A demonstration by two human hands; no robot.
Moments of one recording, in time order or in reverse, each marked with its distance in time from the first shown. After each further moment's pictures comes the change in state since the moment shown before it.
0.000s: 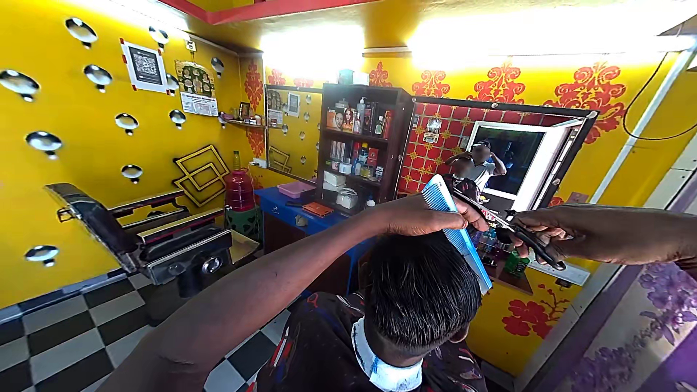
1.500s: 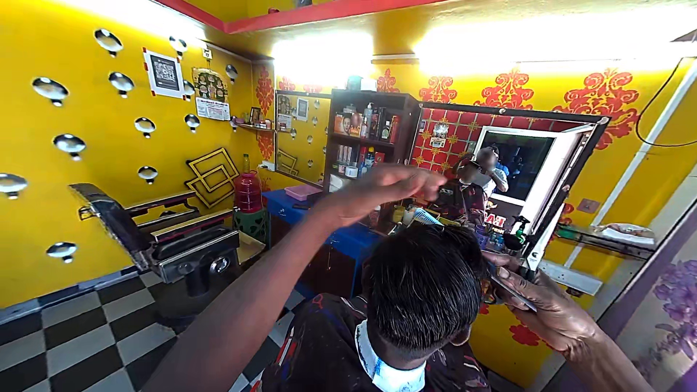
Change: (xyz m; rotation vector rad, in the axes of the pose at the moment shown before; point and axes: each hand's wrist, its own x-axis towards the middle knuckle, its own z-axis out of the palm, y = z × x) left_hand -0.061 0.016 -0.037 -0.075 0.222 0.060; right_hand 0.045 0.057 0.161 1.291 0.453 -0.364
